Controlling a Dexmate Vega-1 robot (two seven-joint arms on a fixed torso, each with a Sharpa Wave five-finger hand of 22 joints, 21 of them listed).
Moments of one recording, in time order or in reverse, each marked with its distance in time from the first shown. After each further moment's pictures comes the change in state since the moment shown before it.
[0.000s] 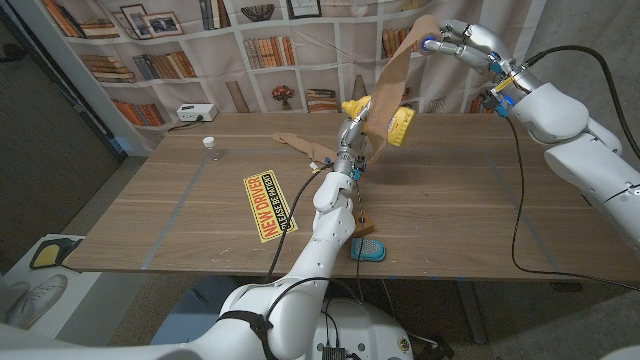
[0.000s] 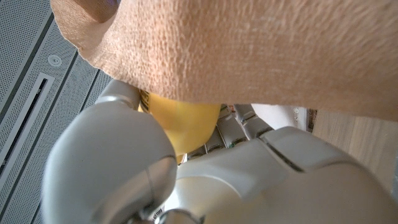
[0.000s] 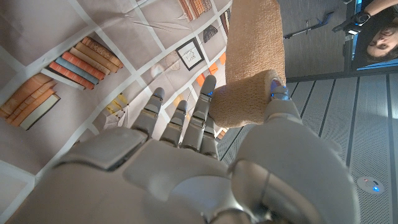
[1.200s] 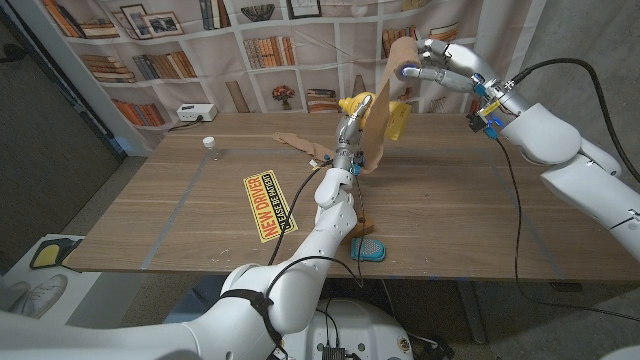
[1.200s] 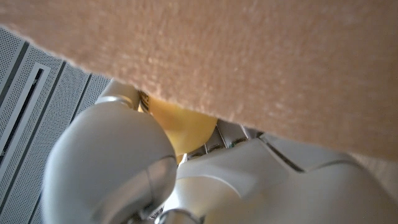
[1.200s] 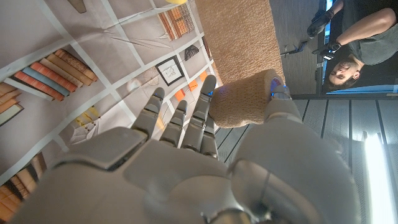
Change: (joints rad) left arm -0.106 -0.007 -0.045 0.164 -0.029 -0.074 0.007; left_hand -0.003 0.003 -0.002 0.002 -0.001 0.000 0.000 -0.018 0.006 0.000 0.000 -0.008 0.005 0.000 0.000 0.000 -0.001 0.000 0.000 0.000 0.000; right arm -0.171 -0.017 0.056 -0.194 -0.124 -0.004 -0.060; right_hand 0.007 -0.007 0.000 0.000 0.000 0.000 0.000 0.002 0.000 0.000 0.000 0.008 -0.003 0.000 0.000 0.000 -0.003 -0.003 -0.004 0.000 0.000
